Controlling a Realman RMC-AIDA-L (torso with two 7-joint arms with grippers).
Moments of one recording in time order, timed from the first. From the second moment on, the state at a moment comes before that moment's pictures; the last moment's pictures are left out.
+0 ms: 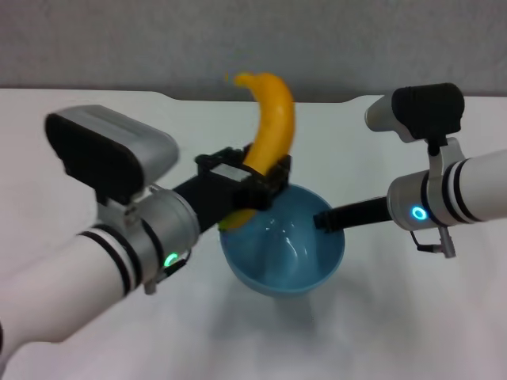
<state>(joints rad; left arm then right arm) -0.18 -2.04 -1.09 -1.39 1.65 -0.14 1.06 0.68 2.01 -1.65 -0.86 0.96 0.83 -0.38</state>
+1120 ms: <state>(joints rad) -0.27 -2.04 -1.08 -1.27 1.46 -0.13 1.07 0.79 2.01 -1.61 -0.80 0.96 0.84 -0.38</state>
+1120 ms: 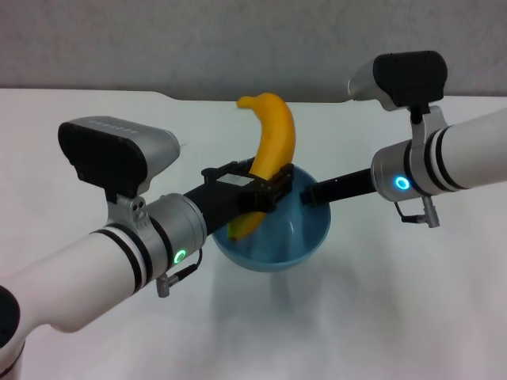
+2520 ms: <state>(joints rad) -0.24 -2.03 -1.32 -1.28 1.44 -0.36 1.09 0.77 2.01 -1.53 -0.73 0.90 0.84 -0.39</state>
